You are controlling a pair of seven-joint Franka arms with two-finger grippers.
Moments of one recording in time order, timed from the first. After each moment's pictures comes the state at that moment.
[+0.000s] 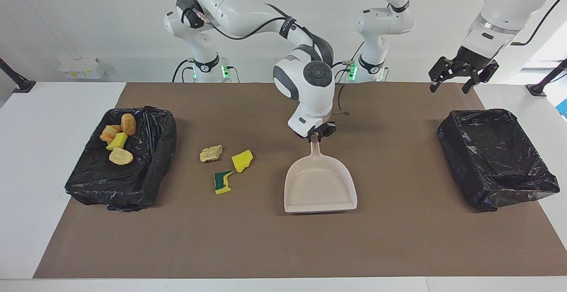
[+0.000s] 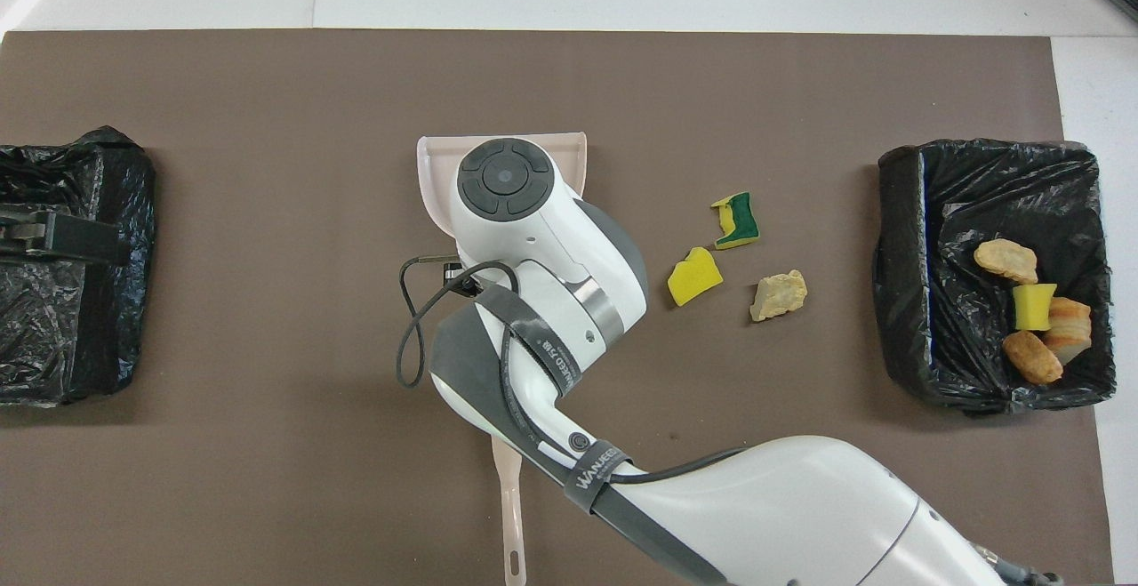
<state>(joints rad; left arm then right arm) -0.02 -0.07 -0.02 -1.63 -0.05 1.59 0.03 0.44 0.65 0.31 -1.27 -0.05 1.85 0.70</state>
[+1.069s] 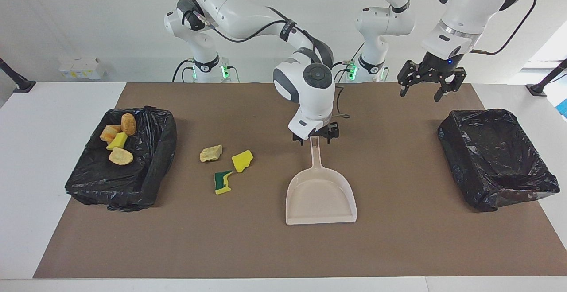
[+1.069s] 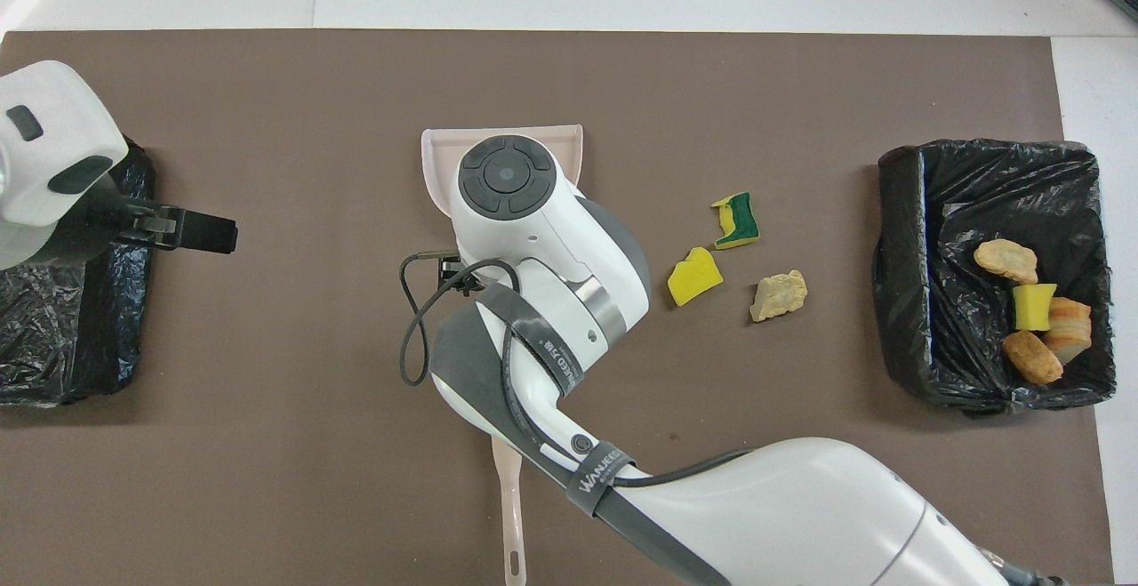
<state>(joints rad) -0.16 -0.05 -0.02 -1.66 -0.05 1.74 0.03 0.44 0.61 0.31 -1.27 -0.04 1.81 0.70</state>
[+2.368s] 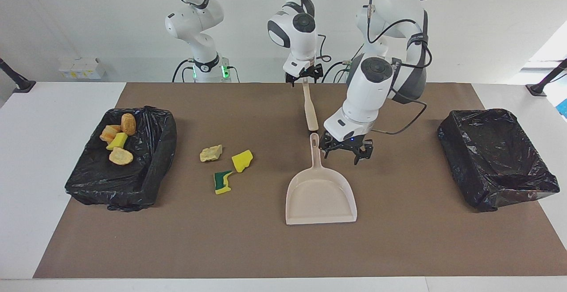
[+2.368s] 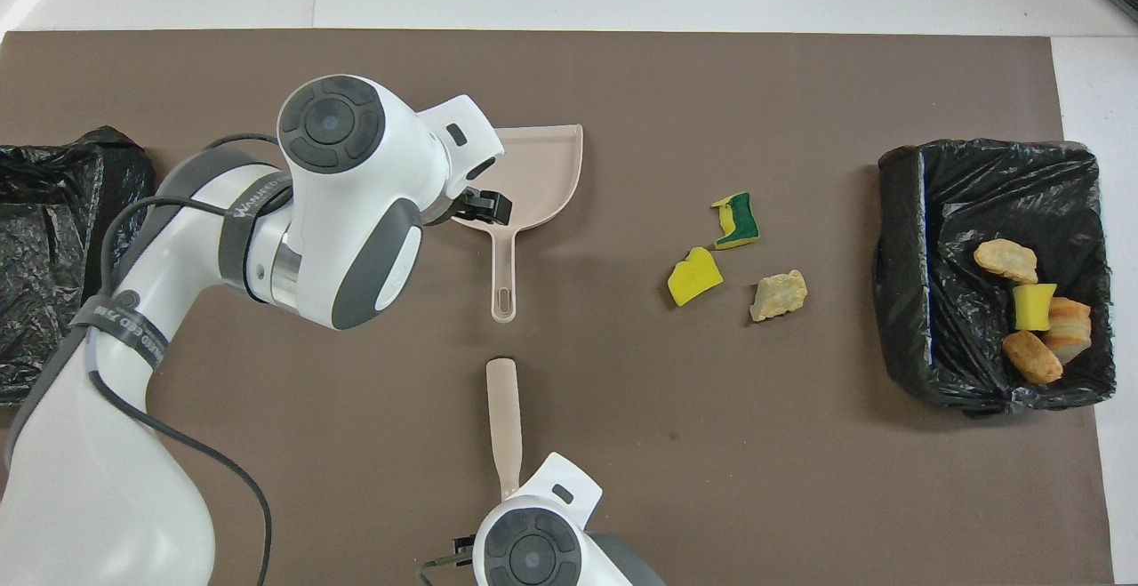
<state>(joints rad) -0.47 0.36 -0.03 -1.64 -0.02 2.11 -0.21 0.64 0.04 0.34 -2.24 0.27 2.23 0.70</state>
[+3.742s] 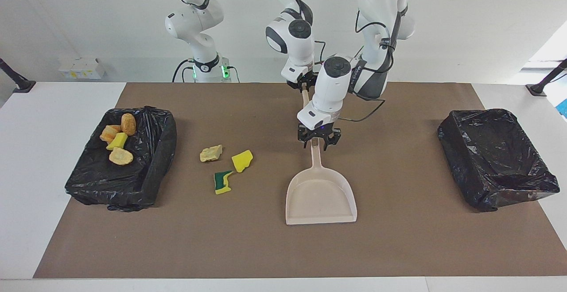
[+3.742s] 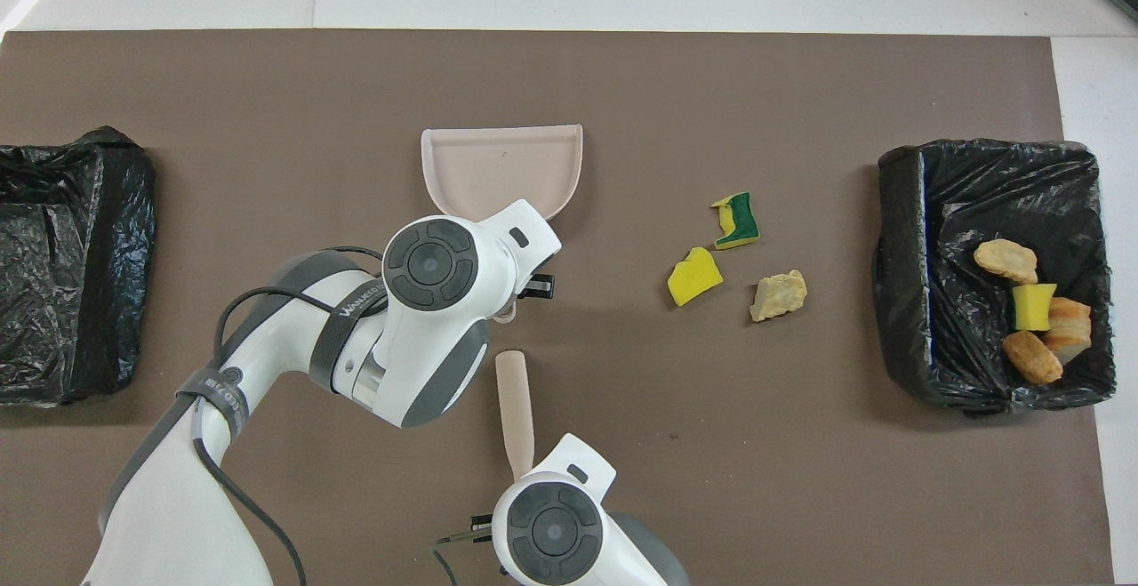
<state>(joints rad) -0.58 0.28 -0.03 -1.92 -0.02 2.32 -0.41 0.60 0.03 0.32 -2.24 0.27 2.20 0.68</state>
